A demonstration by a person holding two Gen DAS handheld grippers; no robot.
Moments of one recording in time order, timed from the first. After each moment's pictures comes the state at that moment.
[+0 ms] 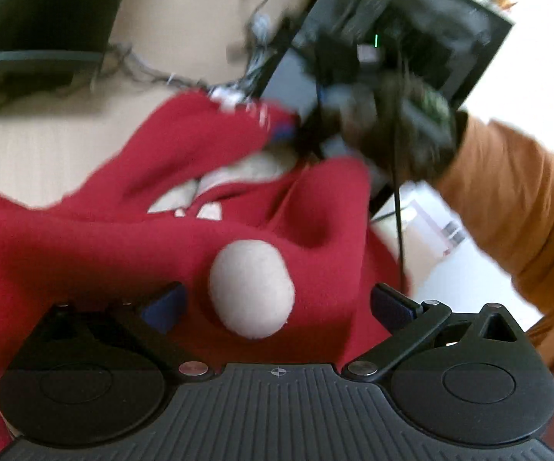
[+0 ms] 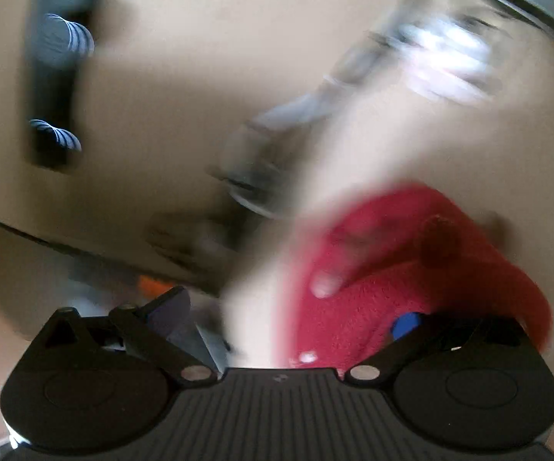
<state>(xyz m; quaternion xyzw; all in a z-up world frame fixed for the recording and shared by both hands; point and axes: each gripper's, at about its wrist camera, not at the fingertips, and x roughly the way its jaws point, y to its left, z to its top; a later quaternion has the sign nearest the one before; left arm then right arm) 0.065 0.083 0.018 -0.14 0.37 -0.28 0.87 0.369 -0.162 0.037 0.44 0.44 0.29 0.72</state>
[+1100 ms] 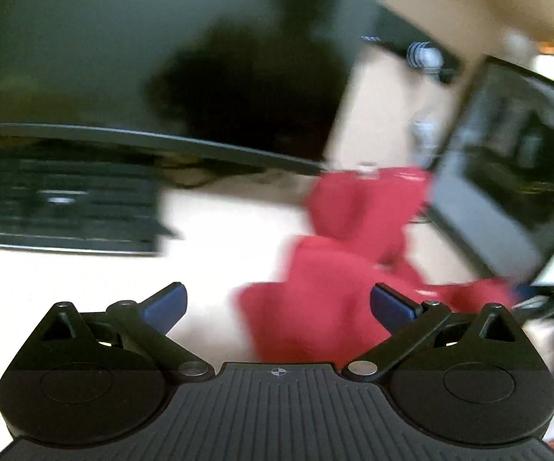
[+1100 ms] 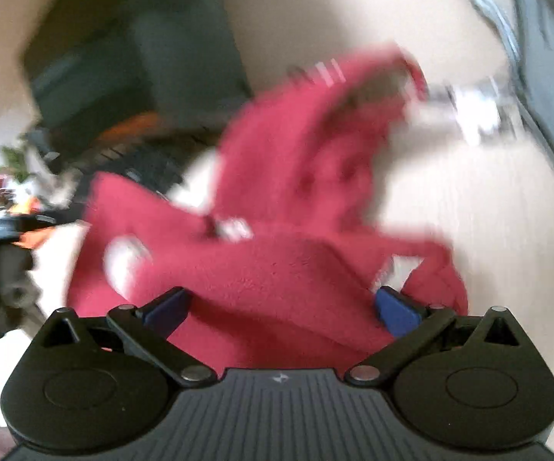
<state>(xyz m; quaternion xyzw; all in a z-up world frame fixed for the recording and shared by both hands) 0.038 0.182 0.064 -0.14 0.29 -0.06 0.95 0.153 -0.136 0.017 0.05 0.39 0.30 0.87</state>
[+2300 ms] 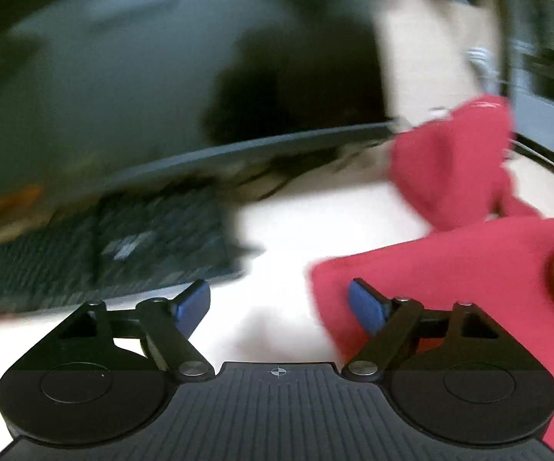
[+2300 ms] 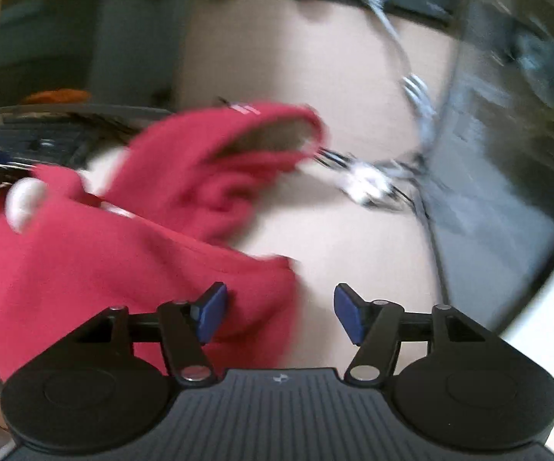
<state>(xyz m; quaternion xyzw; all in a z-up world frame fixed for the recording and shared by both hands) 0.057 0.178 0.029 0.03 0.30 0.11 0.95 0.130 -0.168 0.040 -0.11 0.30 0.18 0.93</state>
